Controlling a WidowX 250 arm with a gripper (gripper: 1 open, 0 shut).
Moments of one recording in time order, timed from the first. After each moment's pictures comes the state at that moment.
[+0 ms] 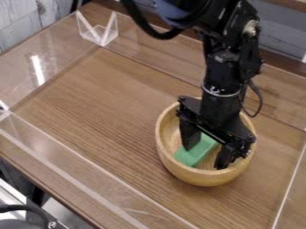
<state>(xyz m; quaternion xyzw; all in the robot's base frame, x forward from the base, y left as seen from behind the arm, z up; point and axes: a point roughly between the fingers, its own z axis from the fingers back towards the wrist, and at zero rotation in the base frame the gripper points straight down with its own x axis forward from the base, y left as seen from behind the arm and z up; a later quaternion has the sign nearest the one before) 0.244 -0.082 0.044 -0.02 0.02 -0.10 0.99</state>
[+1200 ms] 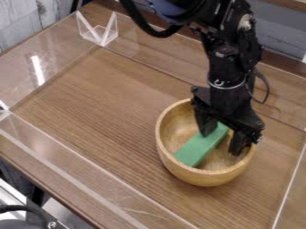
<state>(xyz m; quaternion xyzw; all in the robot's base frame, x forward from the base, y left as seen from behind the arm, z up) 0.266 -0.082 0.033 -0.06 -0.04 -0.12 0.99</state>
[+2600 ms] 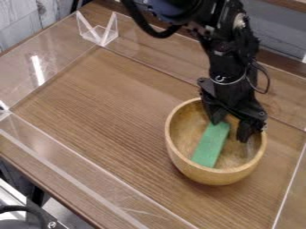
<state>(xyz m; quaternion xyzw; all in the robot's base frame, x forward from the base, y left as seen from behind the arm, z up) 0.286 -0.077 0.026 -0.07 -0.09 -0.12 0.99</state>
